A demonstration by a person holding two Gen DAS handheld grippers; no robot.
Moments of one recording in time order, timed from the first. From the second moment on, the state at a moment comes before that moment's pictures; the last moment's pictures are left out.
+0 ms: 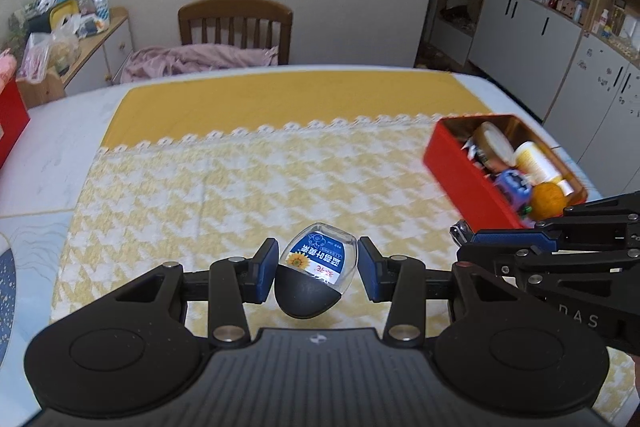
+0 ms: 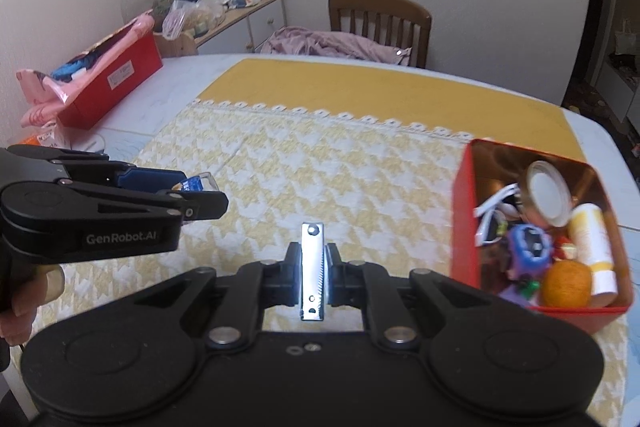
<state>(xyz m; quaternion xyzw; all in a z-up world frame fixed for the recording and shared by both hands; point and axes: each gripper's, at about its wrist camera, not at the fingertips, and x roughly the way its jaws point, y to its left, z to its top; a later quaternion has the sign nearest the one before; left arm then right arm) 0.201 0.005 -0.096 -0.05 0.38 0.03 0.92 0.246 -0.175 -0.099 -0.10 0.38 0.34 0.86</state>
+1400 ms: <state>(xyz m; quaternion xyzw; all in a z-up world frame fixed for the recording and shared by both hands) 0.354 -0.170 -0.102 -0.02 0.40 -0.03 0.91 0.370 -0.347 -0.111 -0.06 0.39 0.26 0.88</state>
